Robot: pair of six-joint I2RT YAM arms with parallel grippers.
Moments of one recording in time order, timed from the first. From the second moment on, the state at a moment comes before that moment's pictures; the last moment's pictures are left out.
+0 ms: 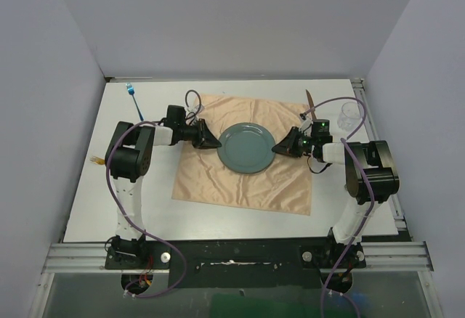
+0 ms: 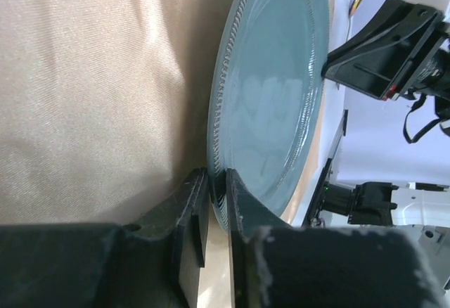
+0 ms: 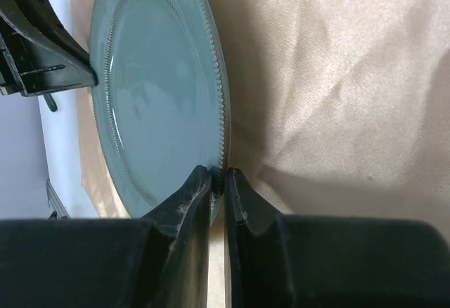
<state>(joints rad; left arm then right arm) -0.24 2.20 1.25 0.16 0.93 -0.66 0.08 1.83 0.83 0.24 -0.67 0.53</state>
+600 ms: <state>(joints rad) -0.27 2.17 1.26 0.01 0.90 -0.52 0.09 1.83 0.85 0.20 -0.67 0.51</state>
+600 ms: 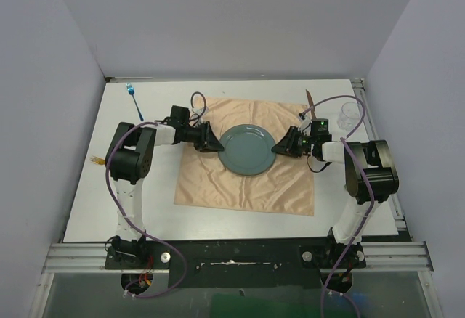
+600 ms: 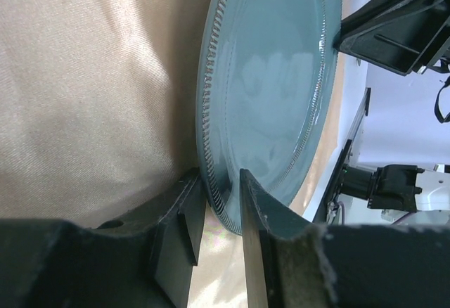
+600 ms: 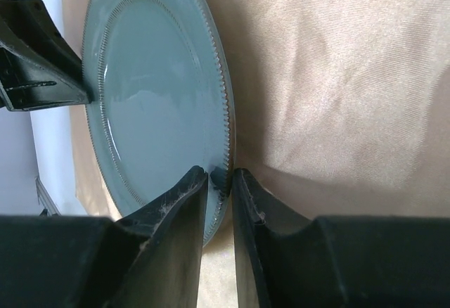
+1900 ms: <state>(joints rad) -0.22 1.97 1.20 -0.28 0.55 -0.40 0.10 1.79 0.96 0.04 -0.57 0.45</state>
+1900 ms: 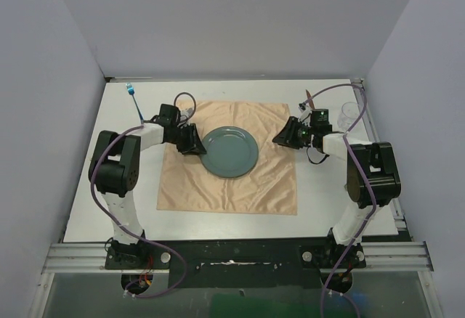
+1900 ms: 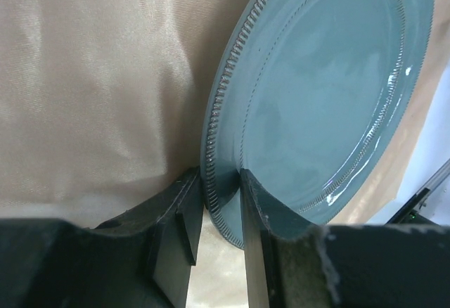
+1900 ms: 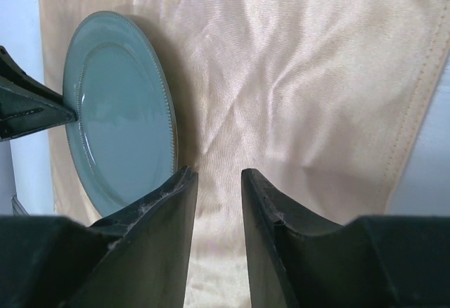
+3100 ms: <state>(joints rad) -0.27 1.69 1.15 -0.38 0.18 -0.45 0.11 1.79 0.96 0.05 -0.56 0.46</state>
